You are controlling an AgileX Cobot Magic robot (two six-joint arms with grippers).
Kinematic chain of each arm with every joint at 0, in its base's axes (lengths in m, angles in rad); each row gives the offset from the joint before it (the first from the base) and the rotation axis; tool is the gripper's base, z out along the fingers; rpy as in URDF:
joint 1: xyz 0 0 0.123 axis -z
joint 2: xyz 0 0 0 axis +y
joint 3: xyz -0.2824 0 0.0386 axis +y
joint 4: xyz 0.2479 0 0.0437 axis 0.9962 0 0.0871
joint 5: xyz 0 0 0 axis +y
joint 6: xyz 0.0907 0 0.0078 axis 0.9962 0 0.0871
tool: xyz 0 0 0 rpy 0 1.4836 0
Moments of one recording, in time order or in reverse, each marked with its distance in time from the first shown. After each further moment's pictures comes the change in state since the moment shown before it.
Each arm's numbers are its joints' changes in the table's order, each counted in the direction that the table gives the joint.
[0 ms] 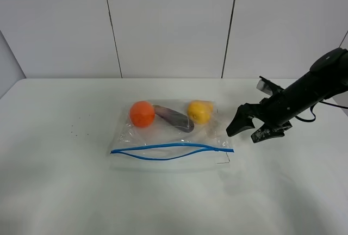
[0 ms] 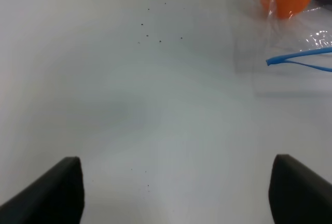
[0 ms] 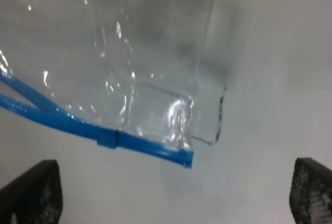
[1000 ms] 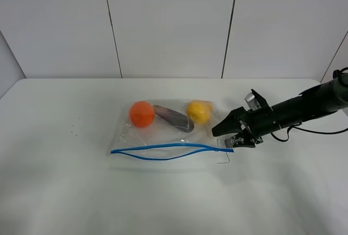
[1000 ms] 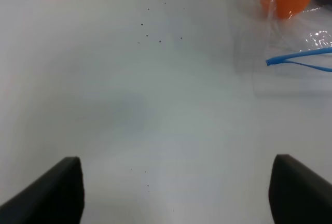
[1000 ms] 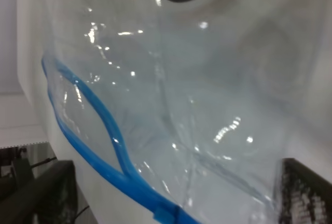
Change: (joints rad) left arm 0.000 0.000 0.000 0.000 0.000 0.000; right arm 0.045 0.245 -0.003 0.436 0.167 -0.404
